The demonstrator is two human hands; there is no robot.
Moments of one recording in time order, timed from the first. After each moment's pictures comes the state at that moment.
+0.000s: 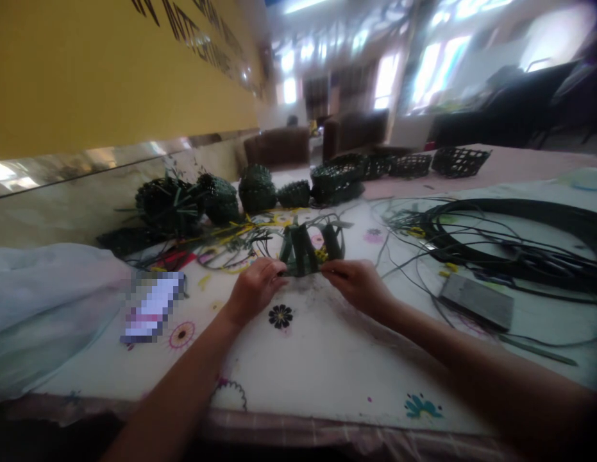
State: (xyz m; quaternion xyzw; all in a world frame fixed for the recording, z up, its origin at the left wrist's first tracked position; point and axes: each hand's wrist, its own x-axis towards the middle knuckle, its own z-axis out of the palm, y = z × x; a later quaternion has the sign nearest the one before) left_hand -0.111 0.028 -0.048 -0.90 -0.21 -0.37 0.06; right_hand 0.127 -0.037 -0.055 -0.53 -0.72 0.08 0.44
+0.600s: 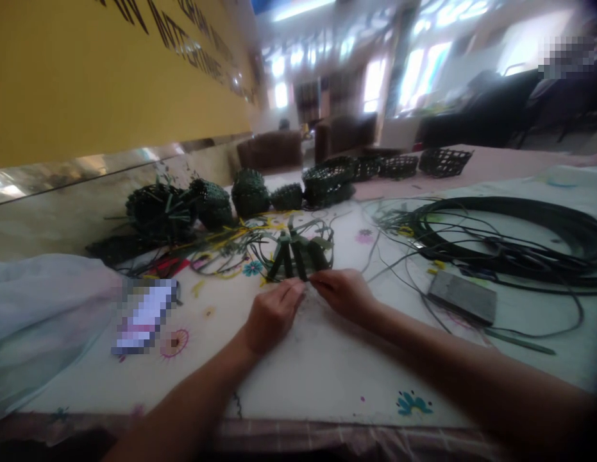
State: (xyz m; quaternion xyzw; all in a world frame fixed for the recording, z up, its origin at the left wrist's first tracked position) left_hand -0.078 -0.016 -0.067 -0.91 -0.21 -0.34 0.13; right_hand 0.121 -0.039 -0.065 -0.54 -0.76 0.01 0.36
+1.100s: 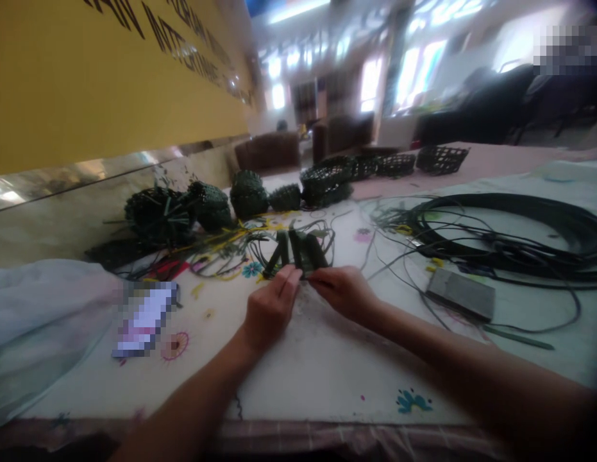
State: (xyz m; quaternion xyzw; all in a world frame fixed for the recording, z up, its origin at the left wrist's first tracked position) left_hand -0.072 -0.011 -0.063 -0.86 -0.28 -0.35 0.25; right_hand 0.119 -0.043 -0.057 -0.51 -0.76 0.04 0.40
